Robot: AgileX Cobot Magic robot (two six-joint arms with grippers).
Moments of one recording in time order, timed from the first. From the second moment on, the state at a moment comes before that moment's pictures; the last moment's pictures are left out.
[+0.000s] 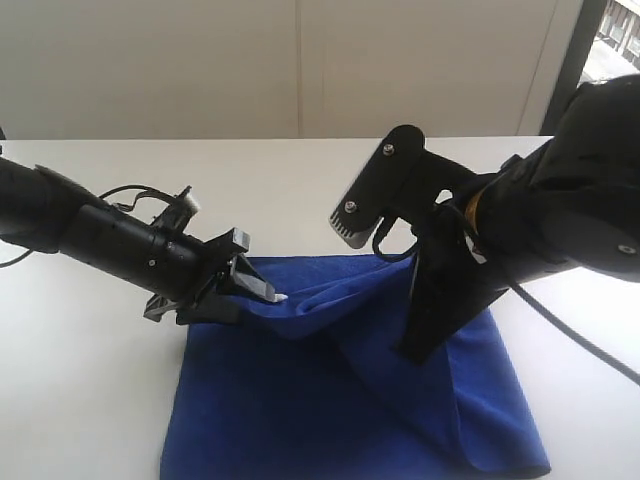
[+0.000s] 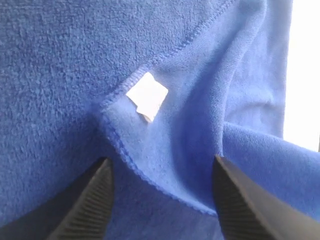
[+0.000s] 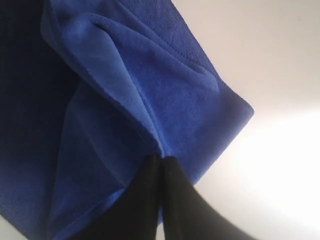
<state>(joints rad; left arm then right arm) -0.28 2.00 -1.11 -1.26 0.85 0.75 0.64 1.36 -0.94 -0.48 0.74 0.05</state>
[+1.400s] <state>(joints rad) -0.28 2.07 -1.23 -1.60 0.87 1.02 0.64 1.32 -0.94 -0.27 0.72 -0.10</state>
